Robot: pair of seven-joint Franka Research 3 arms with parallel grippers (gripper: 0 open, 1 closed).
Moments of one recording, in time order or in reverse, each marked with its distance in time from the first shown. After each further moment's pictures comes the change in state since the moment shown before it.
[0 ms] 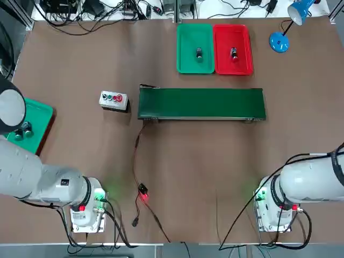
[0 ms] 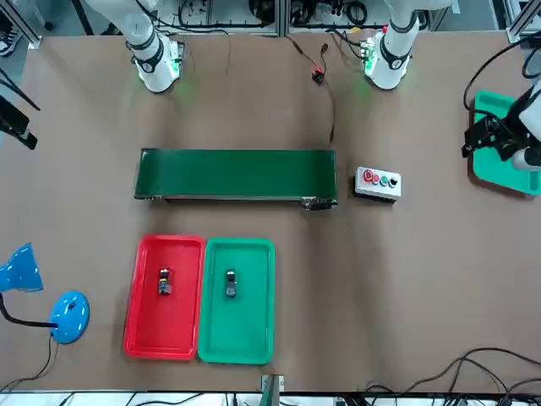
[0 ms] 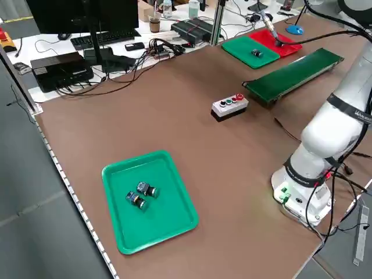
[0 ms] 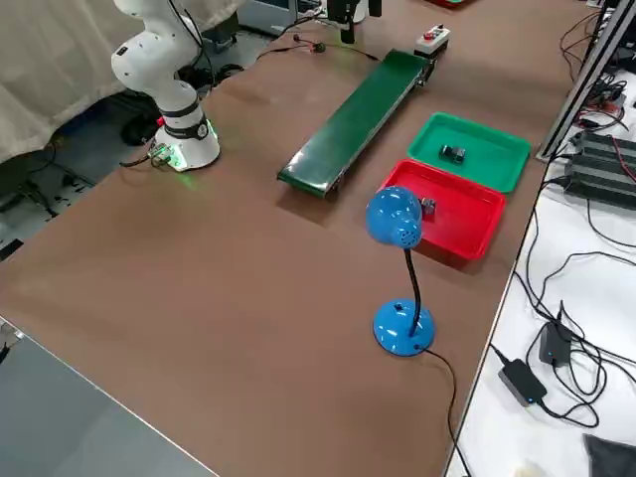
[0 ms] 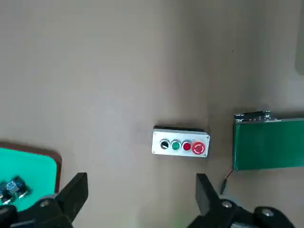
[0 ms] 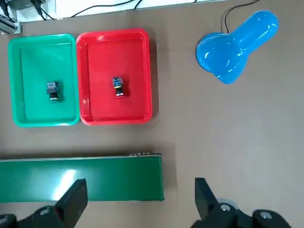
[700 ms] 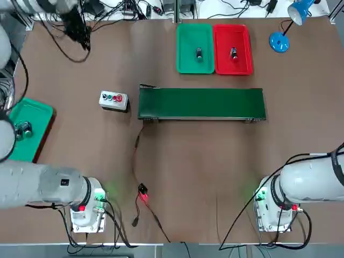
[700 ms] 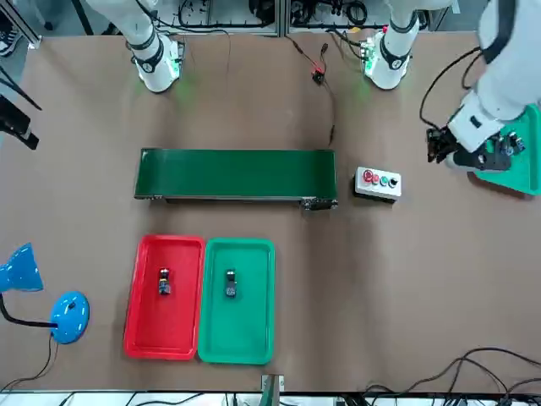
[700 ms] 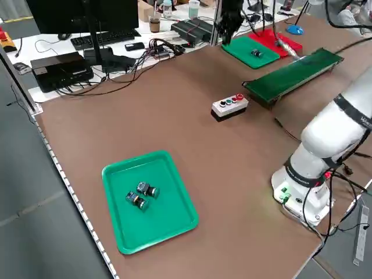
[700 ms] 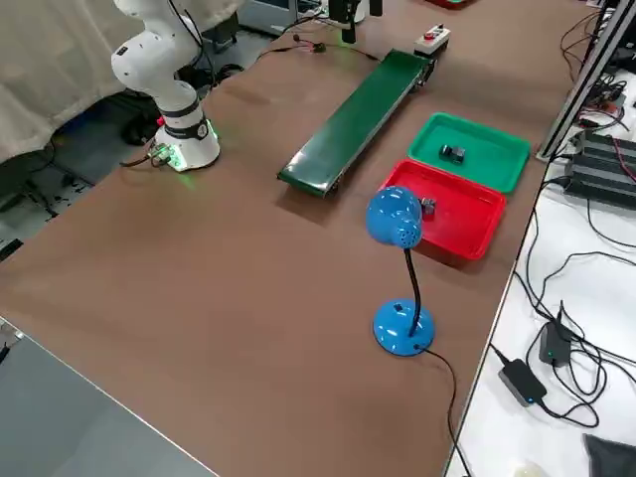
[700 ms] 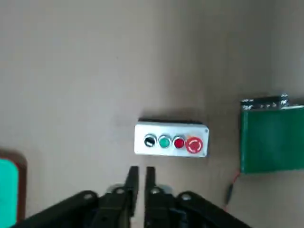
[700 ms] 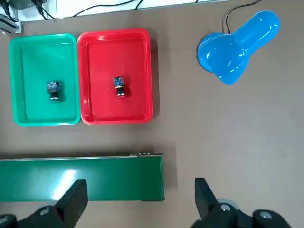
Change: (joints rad) left arm 0.001 -0.229 -0.082 -0.609 0.000 0.400 -0.050; right arm 0.000 0.000 0.003 -0.001 0.000 0.001 0.000
